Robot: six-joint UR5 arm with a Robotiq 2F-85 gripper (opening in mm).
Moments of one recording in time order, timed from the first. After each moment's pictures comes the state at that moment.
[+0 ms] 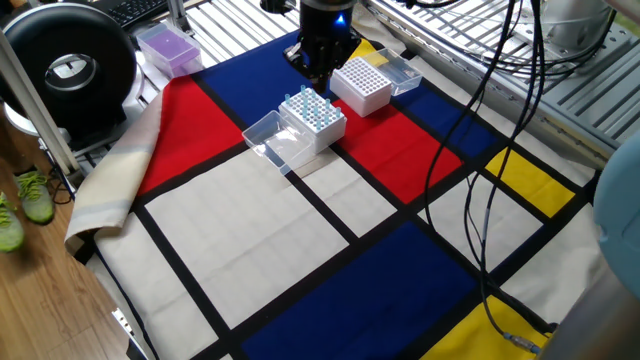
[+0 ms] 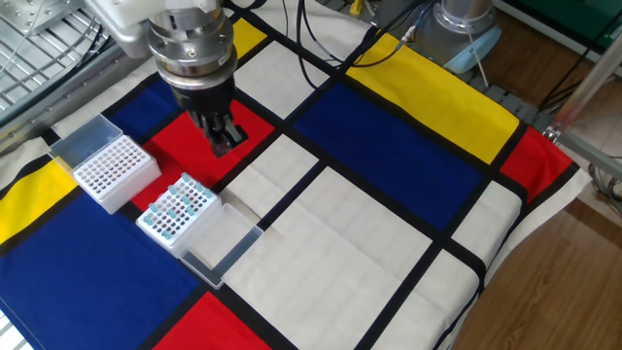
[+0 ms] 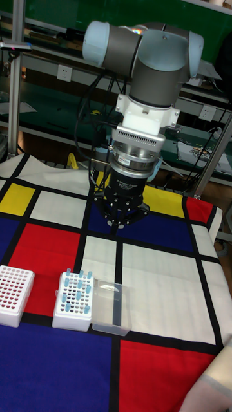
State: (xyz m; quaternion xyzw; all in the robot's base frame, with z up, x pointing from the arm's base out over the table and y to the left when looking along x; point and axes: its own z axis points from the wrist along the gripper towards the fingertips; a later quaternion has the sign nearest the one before) arm 0.573 0.008 0.187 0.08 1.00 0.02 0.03
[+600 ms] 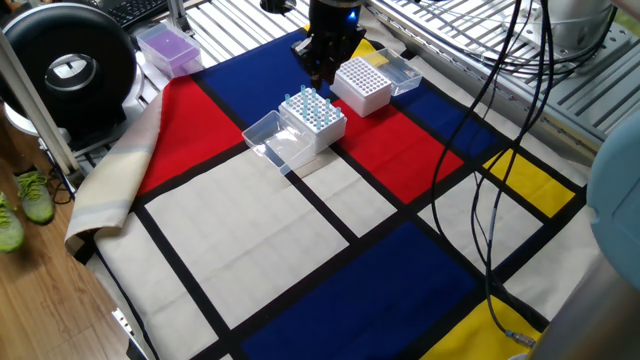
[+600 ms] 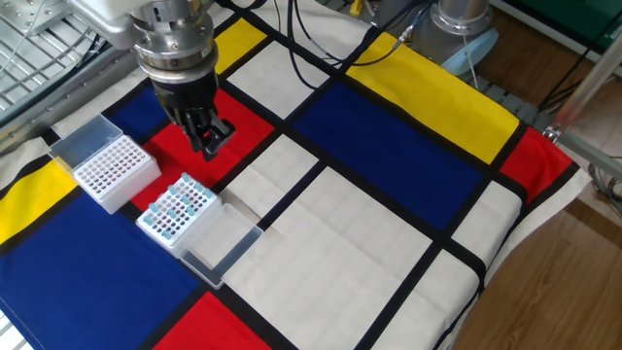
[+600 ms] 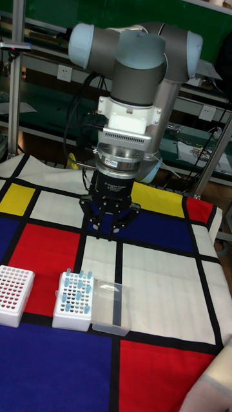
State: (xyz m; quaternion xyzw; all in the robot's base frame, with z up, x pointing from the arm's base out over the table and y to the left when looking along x) arm 0.582 -0.014 0.180 0.03 1.00 0.03 0.05
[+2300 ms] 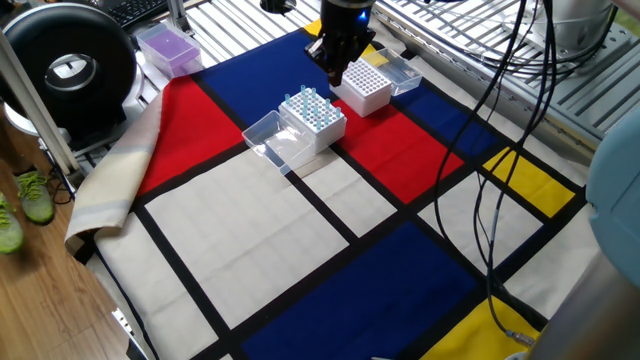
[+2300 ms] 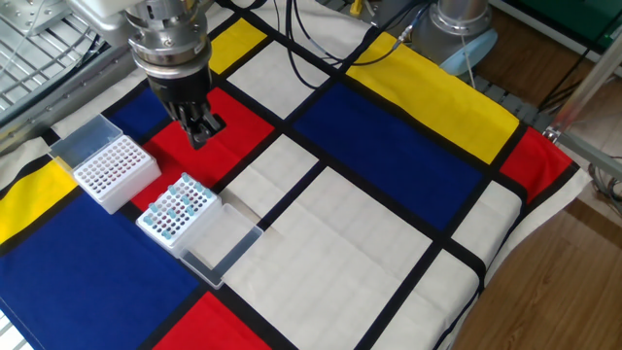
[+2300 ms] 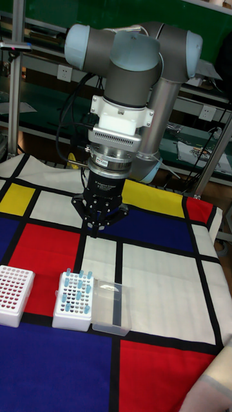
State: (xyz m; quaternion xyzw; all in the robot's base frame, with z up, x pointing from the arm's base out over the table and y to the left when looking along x) arm 0.574 -0.034 0.176 0.05 1.00 0.02 0.03
